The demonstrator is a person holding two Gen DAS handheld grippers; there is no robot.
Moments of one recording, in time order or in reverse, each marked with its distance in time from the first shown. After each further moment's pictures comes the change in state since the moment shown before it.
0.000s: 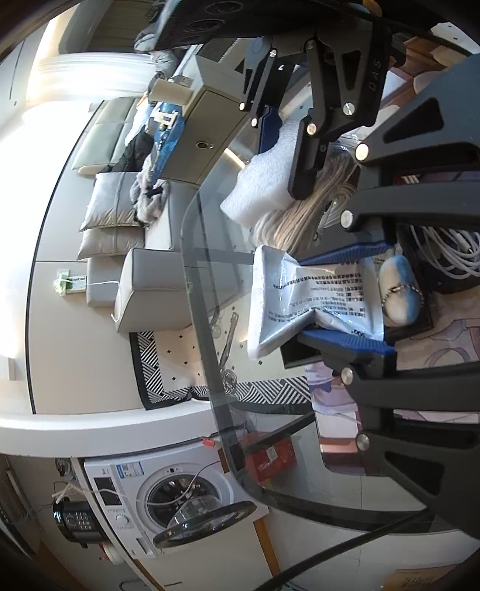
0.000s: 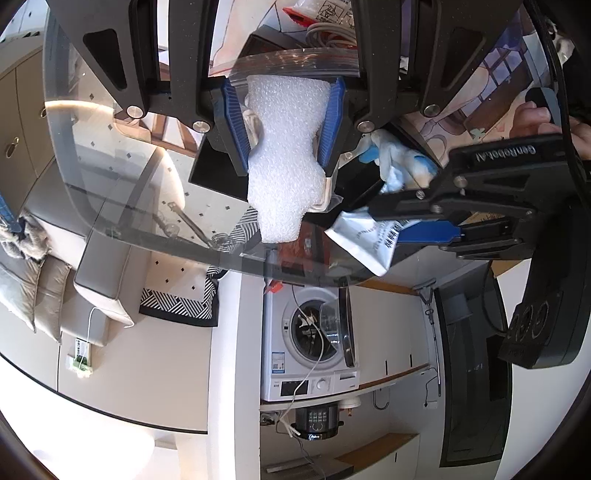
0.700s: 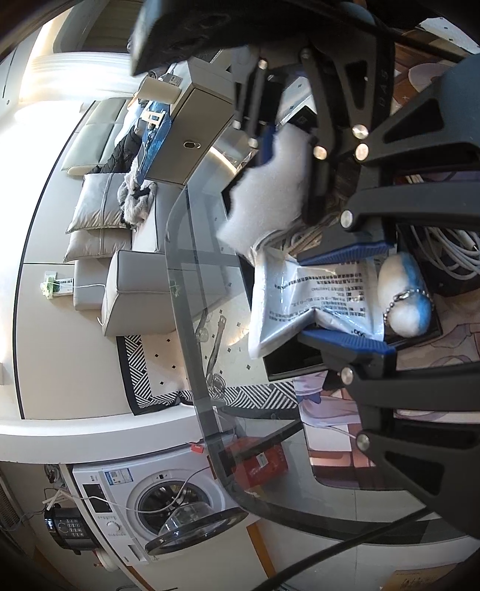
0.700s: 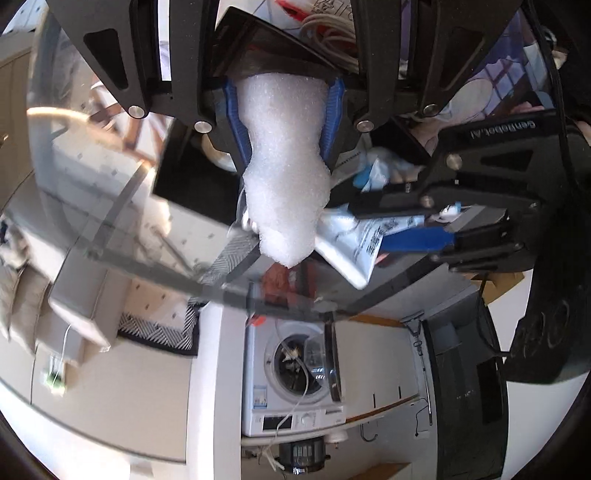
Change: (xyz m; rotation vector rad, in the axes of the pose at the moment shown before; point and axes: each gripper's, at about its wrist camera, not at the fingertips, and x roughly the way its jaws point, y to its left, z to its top) left arm 0.019 0.000 -0.007 0.001 0.042 -0.009; right arm 0.036 0.000 0.011 -0.052 0.116 0.031
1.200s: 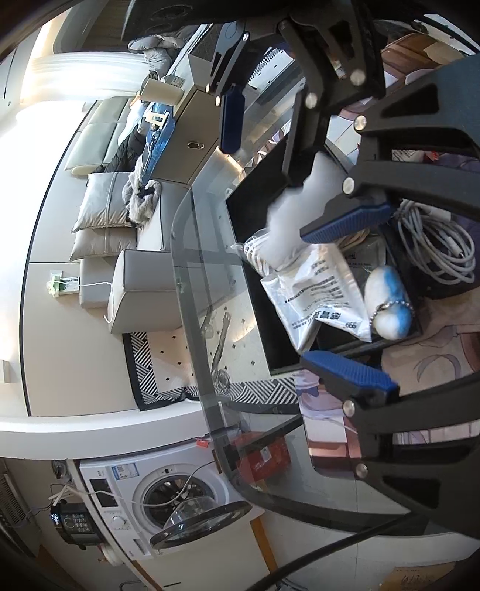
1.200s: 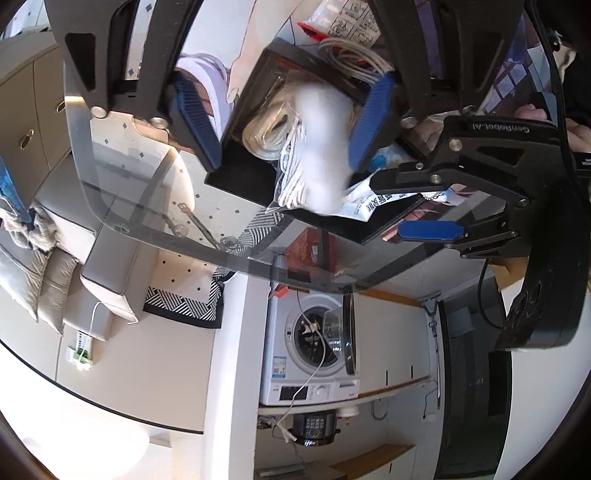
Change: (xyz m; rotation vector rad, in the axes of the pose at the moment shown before) left arm -0.021 -0.004 -0.004 -0.002 -0.024 0.022; right arm -0.053 -0.003 -0.011 0.018 -0.102 -0.073
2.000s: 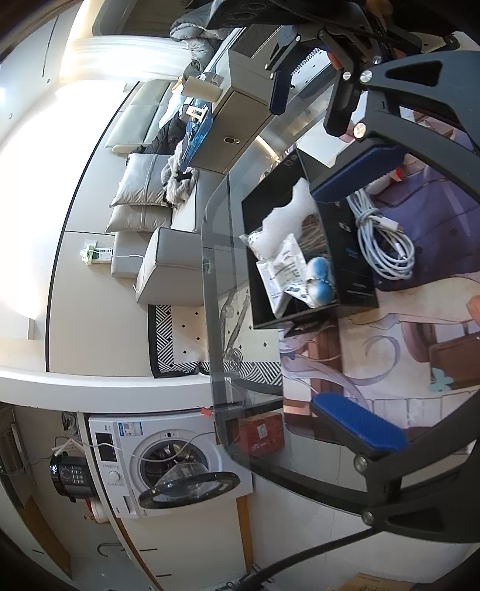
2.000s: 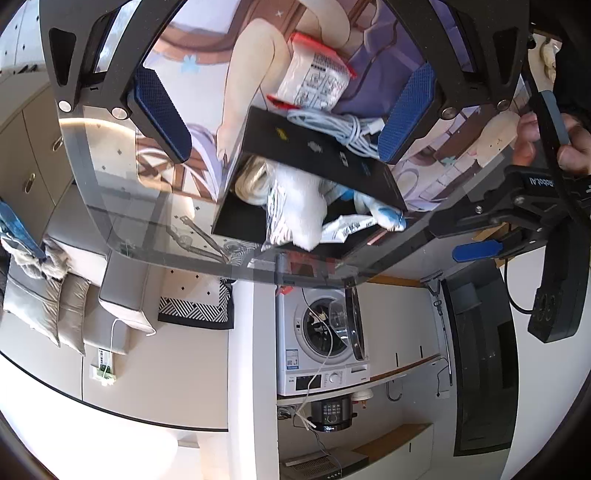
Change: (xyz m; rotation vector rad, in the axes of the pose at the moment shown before) left arm -0.081 0.012 -0.041 -0.125 -0.119 0.052; right arm -0.058 0.020 -0.046 0.101 -0.021 -0.006
